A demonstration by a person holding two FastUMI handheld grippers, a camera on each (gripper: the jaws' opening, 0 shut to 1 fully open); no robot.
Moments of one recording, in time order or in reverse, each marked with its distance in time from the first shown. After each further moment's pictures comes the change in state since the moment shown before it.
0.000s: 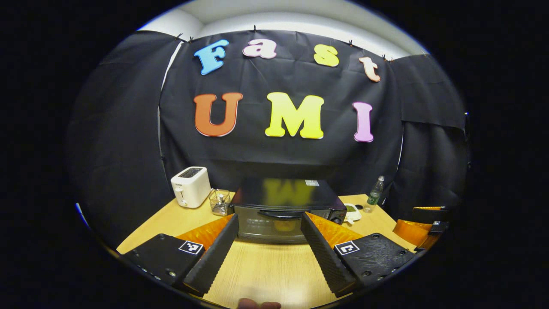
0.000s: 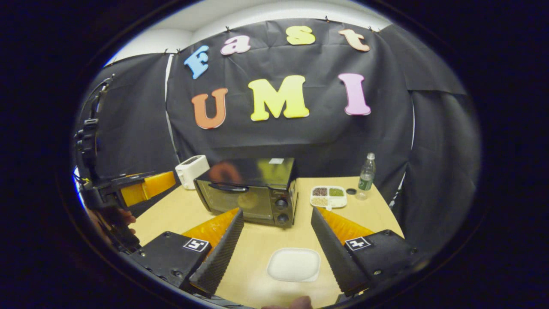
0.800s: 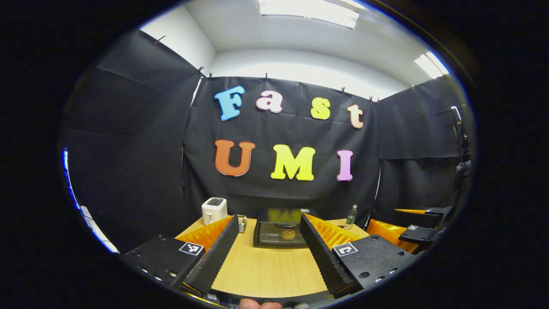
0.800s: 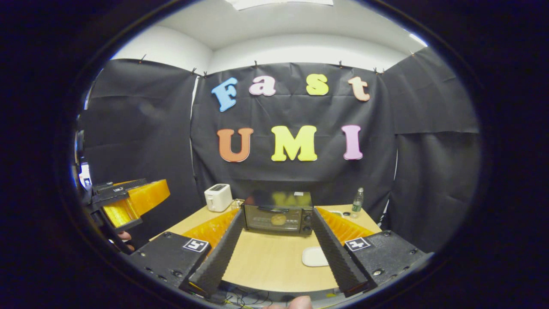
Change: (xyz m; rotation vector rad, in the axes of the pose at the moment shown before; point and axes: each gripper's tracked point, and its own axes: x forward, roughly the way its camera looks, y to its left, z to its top) left arm -0.240 0.077 0.063 -0.026 -0.247 -0.054; right arm -0.217 0.172 0.025 -0.043 -0.185 -0.061
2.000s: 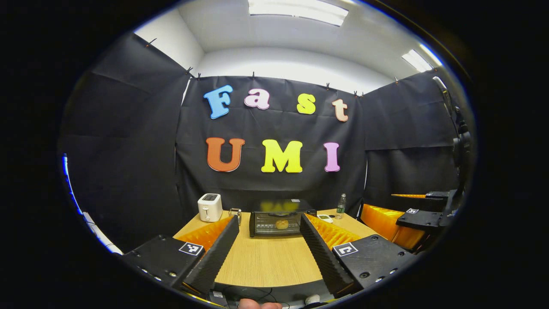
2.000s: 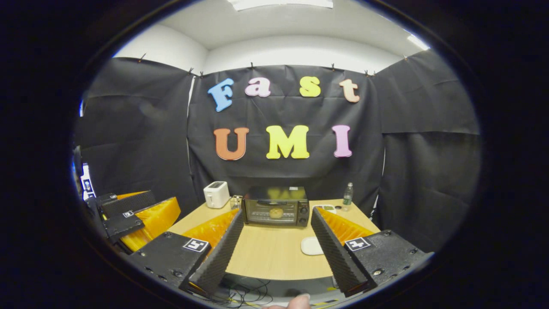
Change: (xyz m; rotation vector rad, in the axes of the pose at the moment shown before) left arm -0.040 -0.009 -0.034 0.035 0.040 -0.086; right arm -0.050 0.023 0.003 -0.002 -0.001 -0.058
